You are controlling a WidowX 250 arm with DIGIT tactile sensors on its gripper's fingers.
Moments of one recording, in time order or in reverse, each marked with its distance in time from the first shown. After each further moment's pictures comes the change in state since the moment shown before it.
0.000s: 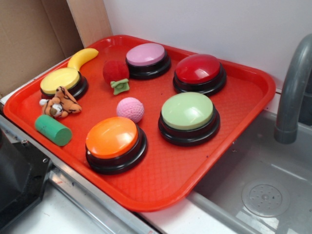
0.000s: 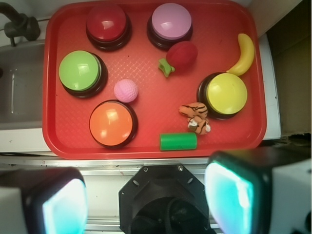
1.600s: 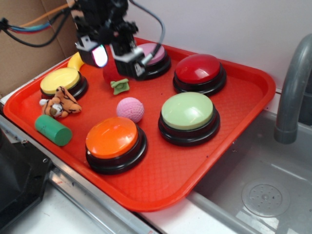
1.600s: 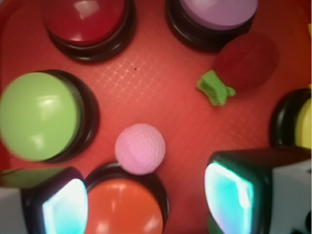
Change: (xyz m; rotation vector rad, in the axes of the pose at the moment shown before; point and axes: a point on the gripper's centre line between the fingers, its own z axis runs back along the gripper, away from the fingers) arm 0.078 -0.021 -0.159 0.004 0.087 0.108
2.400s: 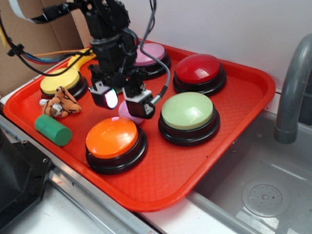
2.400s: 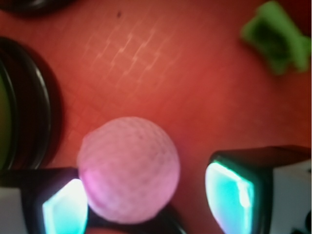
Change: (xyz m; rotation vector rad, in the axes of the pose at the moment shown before) arm -0.003 0.007 -0.063 -0.087 0.091 0.059
